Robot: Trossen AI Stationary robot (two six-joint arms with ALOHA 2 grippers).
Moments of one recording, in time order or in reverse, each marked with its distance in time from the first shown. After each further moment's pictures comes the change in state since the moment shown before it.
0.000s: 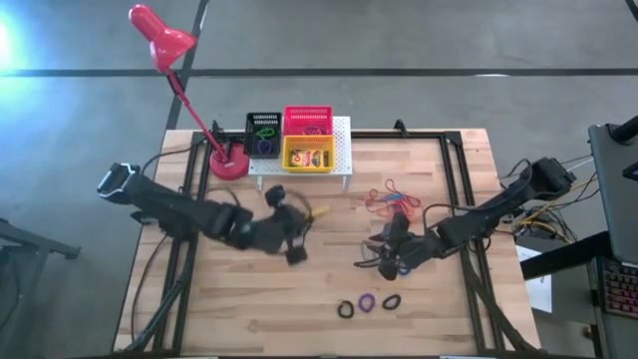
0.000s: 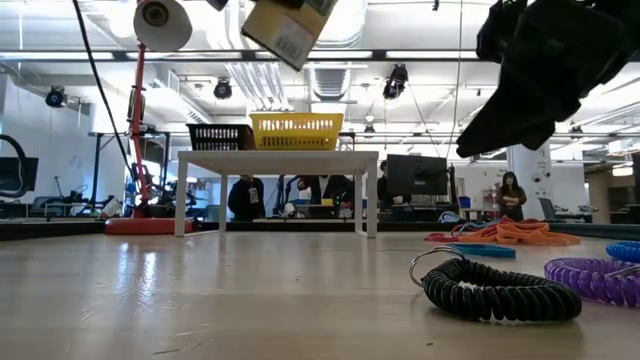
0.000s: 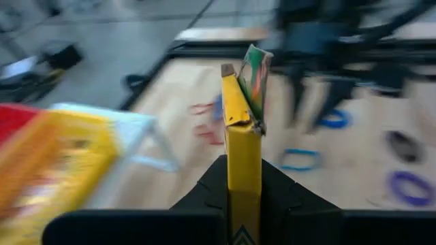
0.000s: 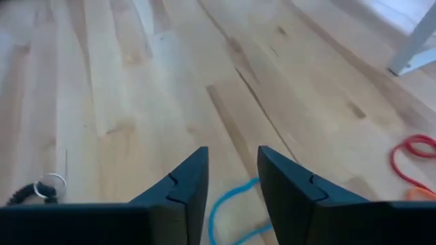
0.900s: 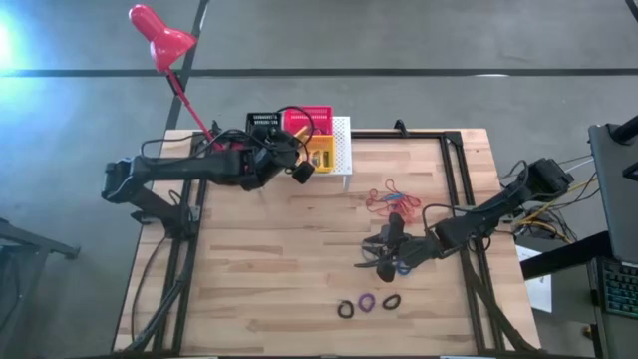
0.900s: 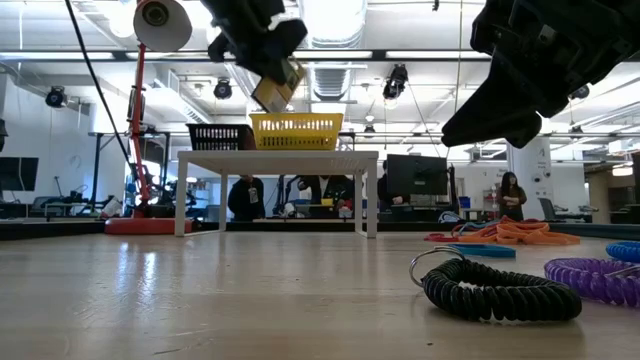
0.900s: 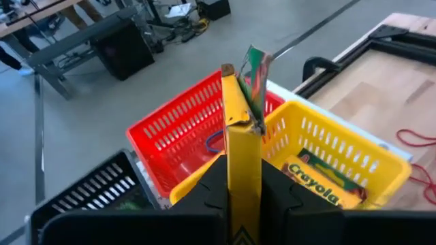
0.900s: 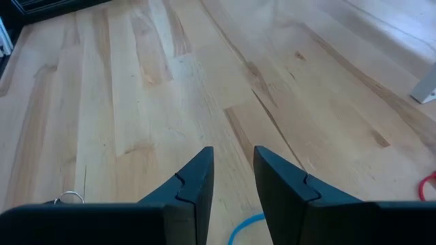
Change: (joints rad) left arm 0.490 -0.003 0.002 -0.013 -0.082 -0.003; right arm -0.001 0.030 -0.013 0.144 -0.001 -0.075
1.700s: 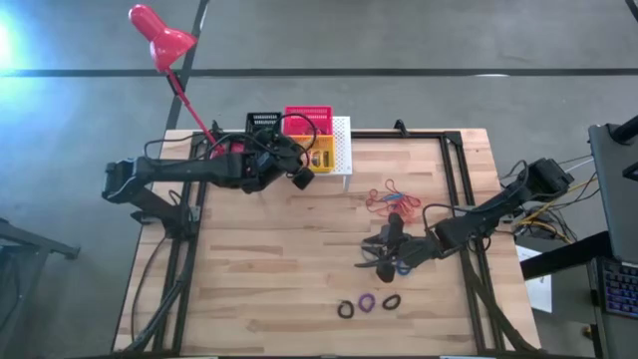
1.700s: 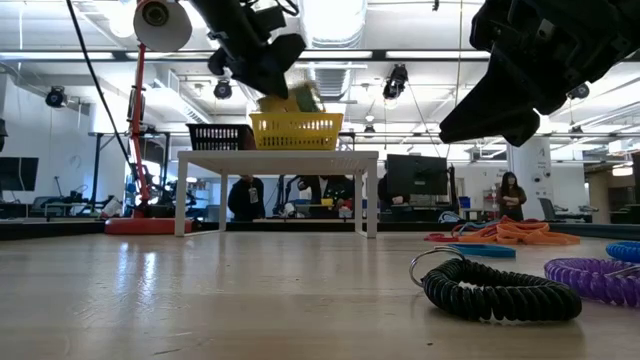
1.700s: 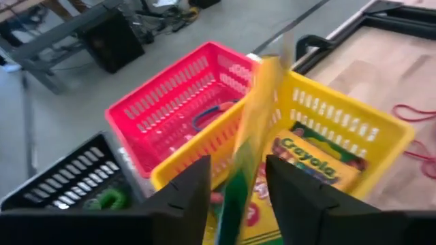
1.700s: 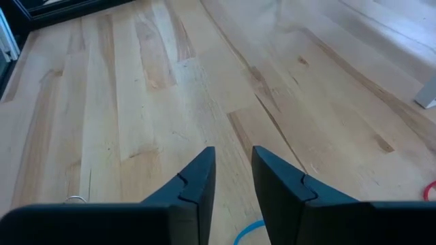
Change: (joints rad) left arm 0.005 0.003 -0.061 0.025 0.051 -0.004; right arm 0.000 0.000 0.000 0.020 -0.001 -0.008
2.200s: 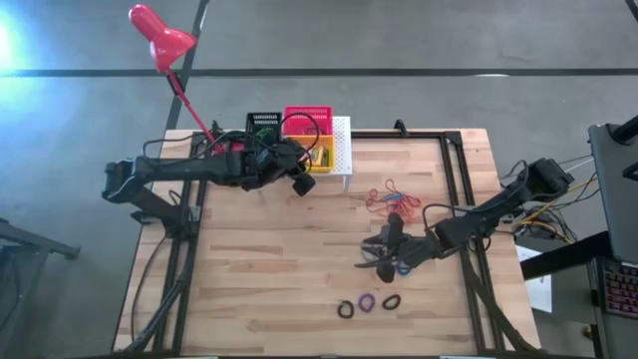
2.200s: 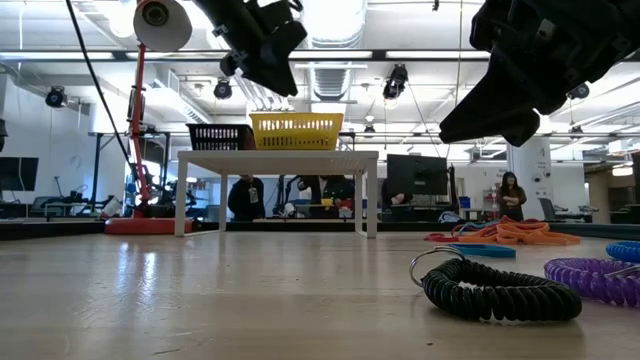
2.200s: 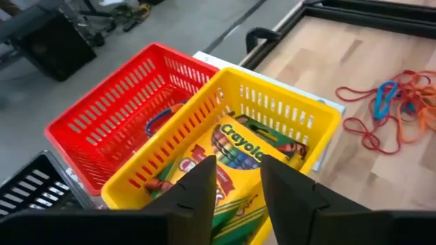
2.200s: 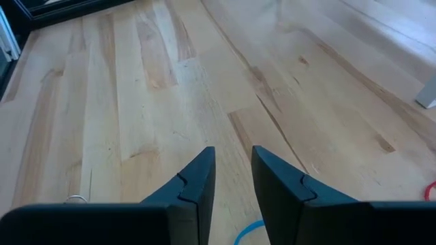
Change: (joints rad) left arm 0.006 -0.002 0.025 -0.012 0.181 0.087; right arm 0.000 0.000 0.000 0.001 -0.003 -0.003
